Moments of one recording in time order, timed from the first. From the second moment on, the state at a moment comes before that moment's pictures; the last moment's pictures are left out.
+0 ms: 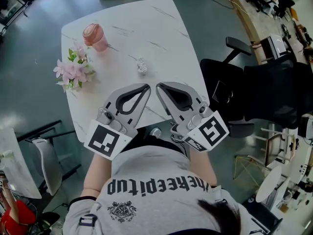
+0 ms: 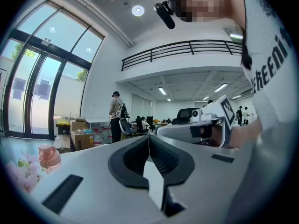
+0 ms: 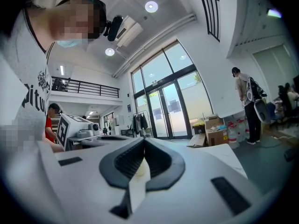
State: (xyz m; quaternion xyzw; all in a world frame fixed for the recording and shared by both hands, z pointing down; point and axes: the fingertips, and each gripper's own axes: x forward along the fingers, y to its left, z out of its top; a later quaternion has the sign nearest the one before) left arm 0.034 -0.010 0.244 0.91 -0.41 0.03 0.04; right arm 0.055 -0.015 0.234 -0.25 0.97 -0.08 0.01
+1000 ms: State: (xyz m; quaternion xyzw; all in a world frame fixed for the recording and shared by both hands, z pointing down) left arm 0.006 -0.076 0.302 0.94 -0.33 0.09 0.02; right arm 0.040 -0.066 0.275 -0.32 0.94 -0.13 -0.01
